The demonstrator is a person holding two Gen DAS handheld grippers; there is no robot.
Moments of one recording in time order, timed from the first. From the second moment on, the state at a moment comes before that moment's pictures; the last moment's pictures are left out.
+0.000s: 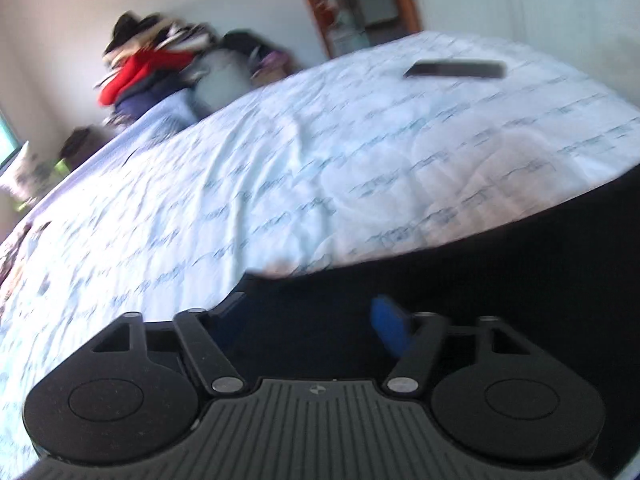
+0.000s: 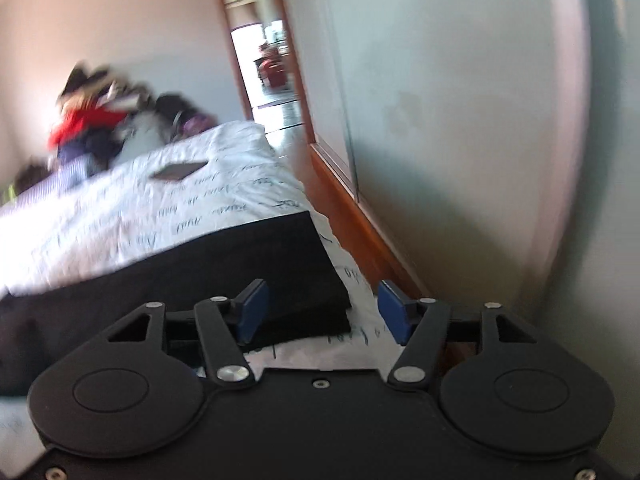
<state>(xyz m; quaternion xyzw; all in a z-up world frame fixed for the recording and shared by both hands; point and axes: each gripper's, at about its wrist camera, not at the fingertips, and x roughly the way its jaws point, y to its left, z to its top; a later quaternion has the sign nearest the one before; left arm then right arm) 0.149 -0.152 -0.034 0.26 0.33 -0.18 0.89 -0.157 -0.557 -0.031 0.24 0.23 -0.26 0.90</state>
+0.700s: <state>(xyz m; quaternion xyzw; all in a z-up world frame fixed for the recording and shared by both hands) 0.025 -0.257 -0.048 0.29 0.26 -0.39 0.84 -0.146 -0.579 -0.074 0.54 0.15 -0.28 0.78</state>
